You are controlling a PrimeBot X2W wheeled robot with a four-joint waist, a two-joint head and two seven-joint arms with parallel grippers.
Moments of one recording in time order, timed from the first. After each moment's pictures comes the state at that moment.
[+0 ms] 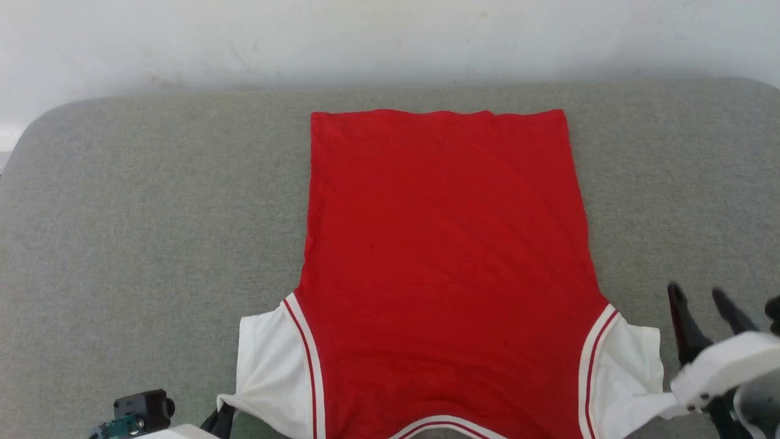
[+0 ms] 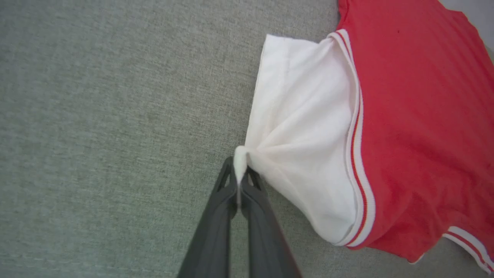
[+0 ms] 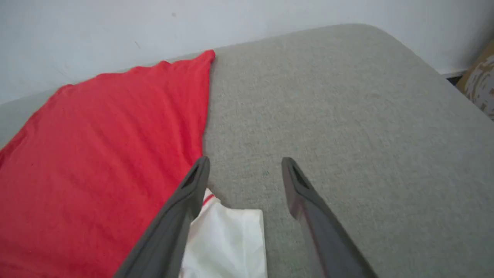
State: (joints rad) left arm 0.17 0.37 -0.24 0.07 -0.74 0.17 0.15; right arm 0.05 -0.05 -0.26 -0.03 0.25 0.13 0.31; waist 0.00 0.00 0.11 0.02
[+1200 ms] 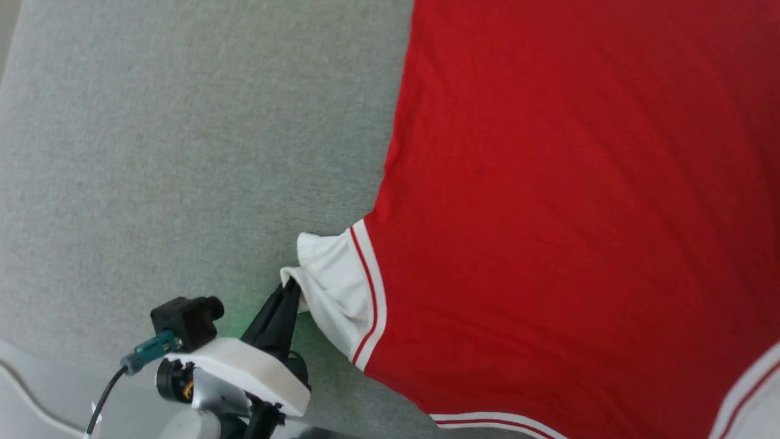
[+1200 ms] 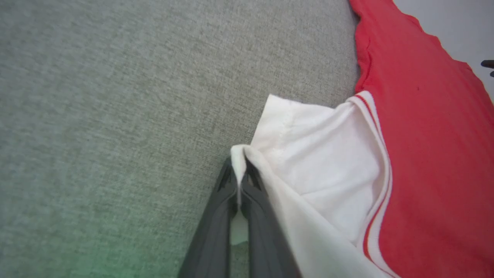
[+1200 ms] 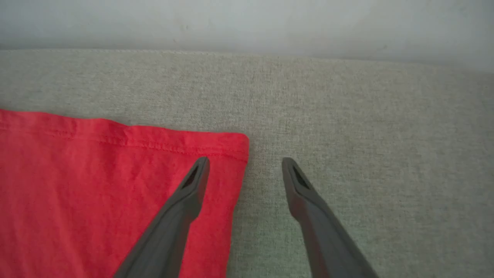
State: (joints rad) left arm -0.05 0.27 -0.32 -0.06 -0.71 0.12 0.03; right arm -1.05 -0.37 -0.21 0.67 0.12 0.13 0.63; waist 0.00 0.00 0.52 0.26
